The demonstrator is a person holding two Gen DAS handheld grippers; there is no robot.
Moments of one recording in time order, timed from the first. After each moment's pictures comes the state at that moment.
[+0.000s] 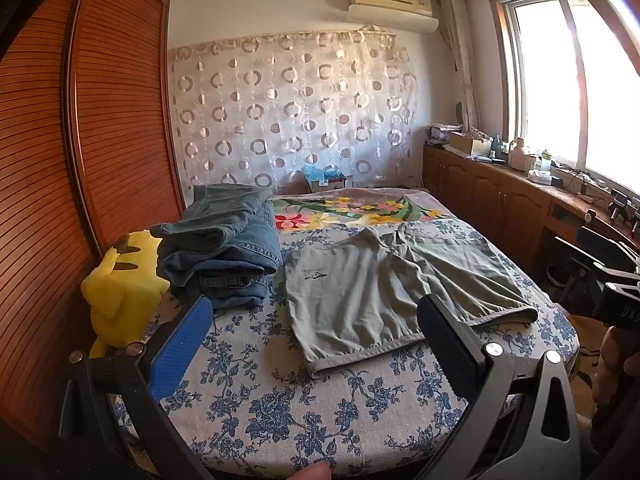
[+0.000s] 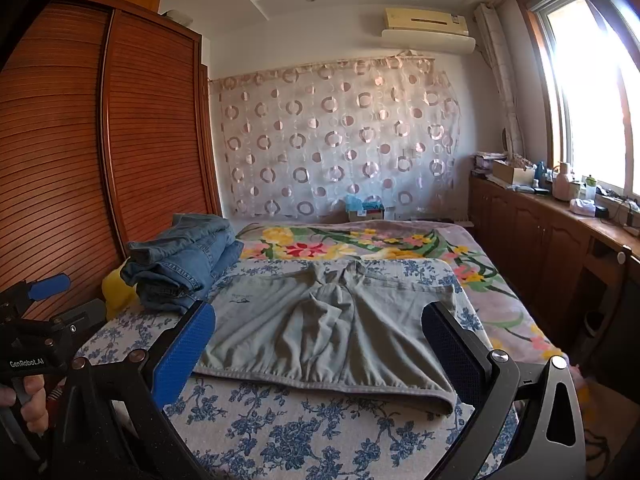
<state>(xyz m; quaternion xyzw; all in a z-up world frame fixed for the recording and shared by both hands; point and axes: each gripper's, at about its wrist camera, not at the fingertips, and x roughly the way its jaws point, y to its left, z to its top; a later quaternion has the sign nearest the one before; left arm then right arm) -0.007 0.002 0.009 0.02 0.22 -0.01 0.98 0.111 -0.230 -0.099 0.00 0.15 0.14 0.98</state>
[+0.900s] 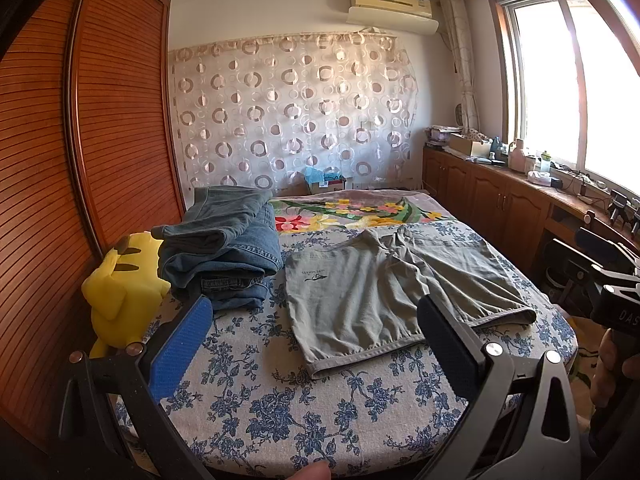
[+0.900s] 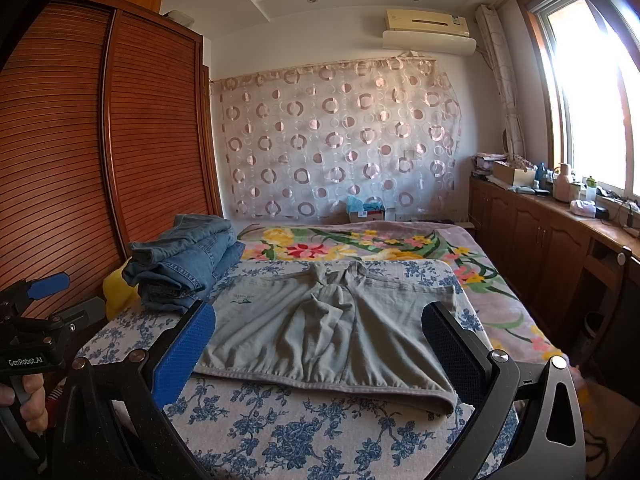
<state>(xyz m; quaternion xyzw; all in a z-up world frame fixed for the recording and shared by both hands) -0.009 0.002 0.008 0.02 0.22 -0.01 0.98 0.110 -0.230 -0.098 0.00 0.15 0.14 0.98</state>
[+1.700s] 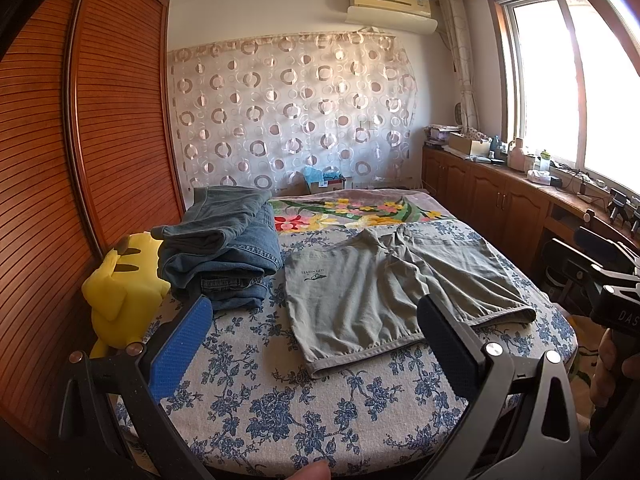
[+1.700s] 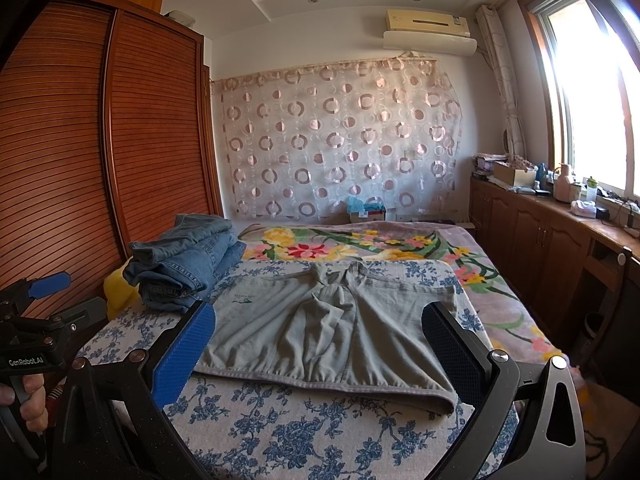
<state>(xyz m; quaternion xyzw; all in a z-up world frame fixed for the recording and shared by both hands) -0.011 0.002 0.008 0.02 0.22 -0.01 0.98 0.109 -0.229 -0.098 0.00 0.15 0.14 0.98</state>
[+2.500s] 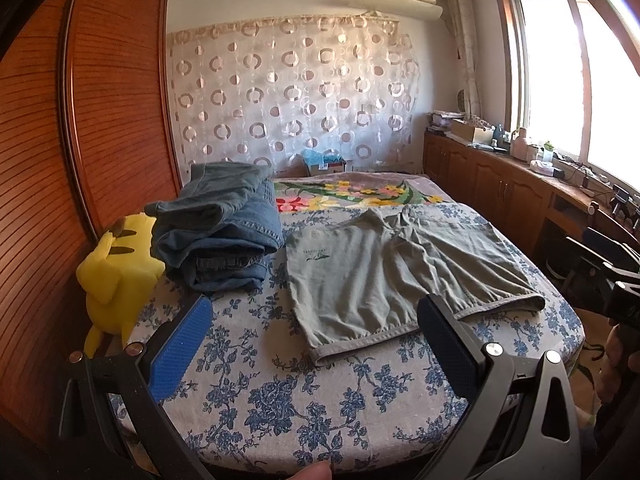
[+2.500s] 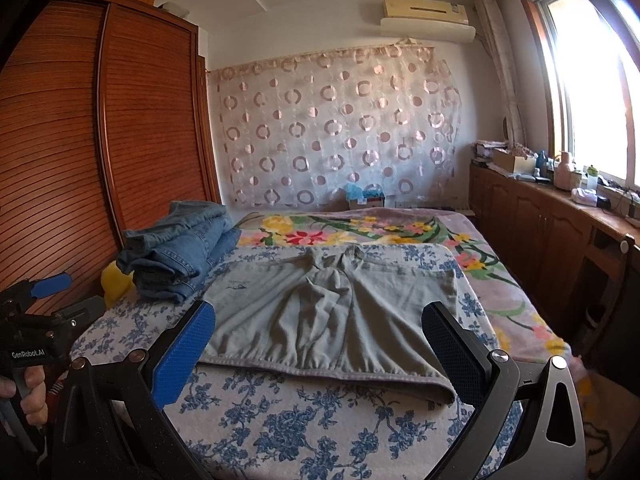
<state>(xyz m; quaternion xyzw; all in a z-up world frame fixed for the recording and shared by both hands) 0.004 0.008 -0.007 0.01 0.25 -0.01 0.97 0.119 -0.237 -0.106 0.00 0.17 0.14 0.98</state>
